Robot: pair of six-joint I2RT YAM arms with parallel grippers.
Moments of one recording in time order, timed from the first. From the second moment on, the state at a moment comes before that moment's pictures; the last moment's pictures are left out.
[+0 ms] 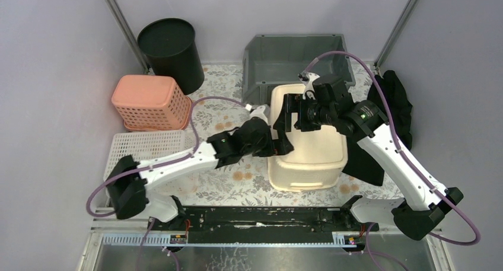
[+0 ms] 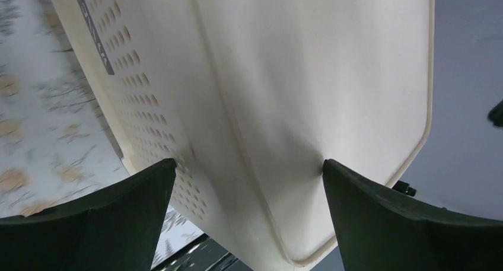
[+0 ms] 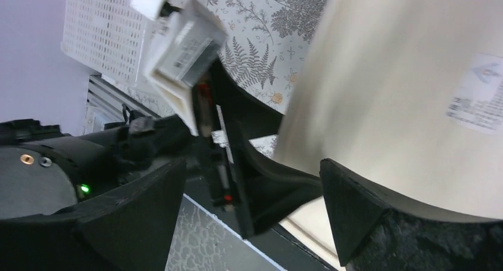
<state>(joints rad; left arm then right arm) -0.99 1.39 1.03 -0.28 -0.06 -0.95 0.65 1.24 1.48 -0.95 -0.19 0.53</state>
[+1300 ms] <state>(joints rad) -1.07 0.85 0.94 -0.55 -0.25 -1.00 0.70 1.35 1.52 -0.95 -0.18 0.55</state>
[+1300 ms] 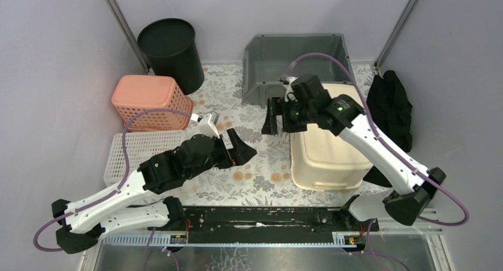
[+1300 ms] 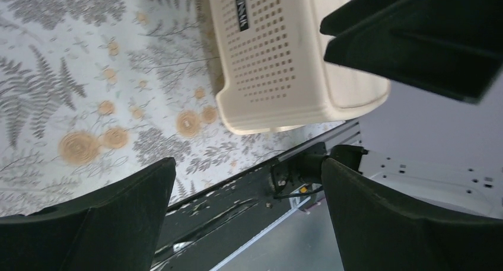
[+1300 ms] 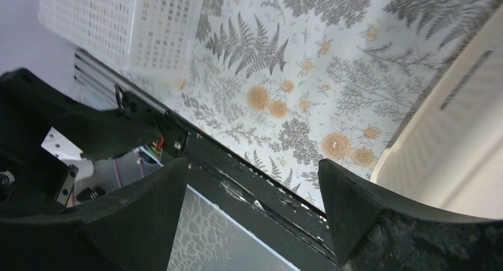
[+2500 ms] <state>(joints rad) -1.07 0.98 0.96 -0.62 -0.29 -0.97 0.45 1.40 1.02 -0.77 -0.02 0.53</state>
